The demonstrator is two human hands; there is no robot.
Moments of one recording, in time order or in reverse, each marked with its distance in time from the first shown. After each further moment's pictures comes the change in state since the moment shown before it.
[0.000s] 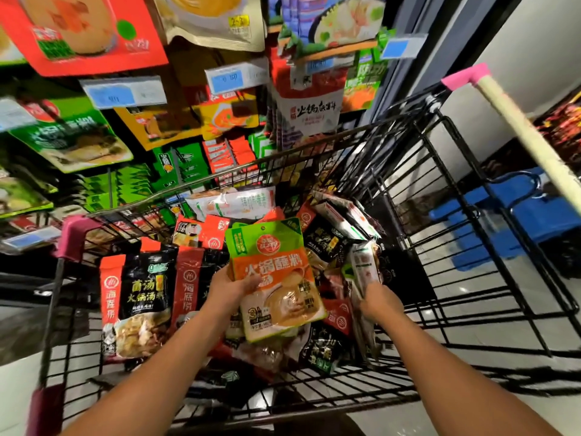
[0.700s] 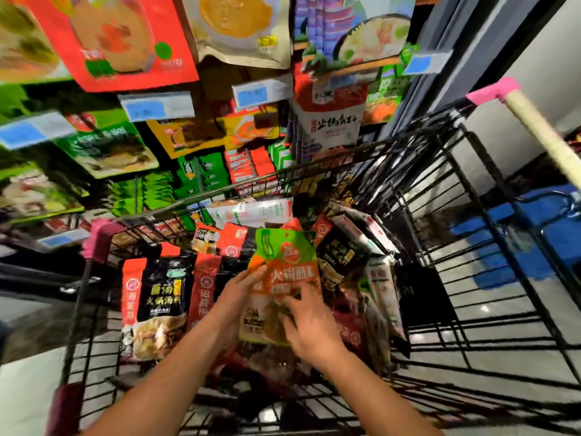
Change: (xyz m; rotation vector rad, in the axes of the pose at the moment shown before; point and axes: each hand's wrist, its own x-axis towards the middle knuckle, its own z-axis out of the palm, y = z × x) left_hand -0.006 0.015 -0.014 -0.255 -0.201 -0.166; right_hand -0.093 -0.120 0.028 0.188 0.121 -0.723
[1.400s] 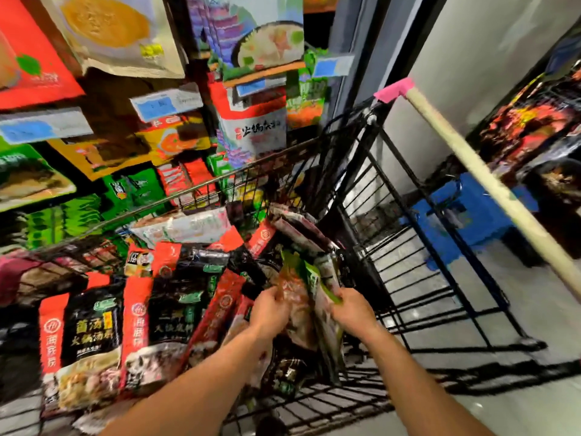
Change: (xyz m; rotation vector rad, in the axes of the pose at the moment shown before) left_hand 0.034 -0.066 0.149 0.860 0.078 0.193; right_hand -0.024 0.166 -0.073 0.258 0.046 0.613
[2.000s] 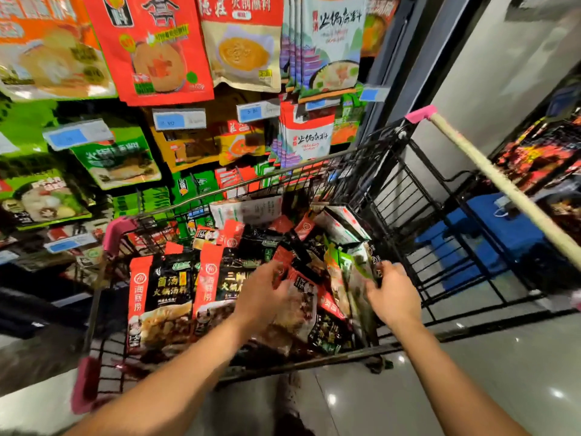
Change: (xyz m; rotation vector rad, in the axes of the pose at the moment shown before) left_hand -0.111 -0.049 -0.122 0.220 0.189 0.427; right_hand -0.124 -0.042 0.013 -0.242 0.526 -0.165
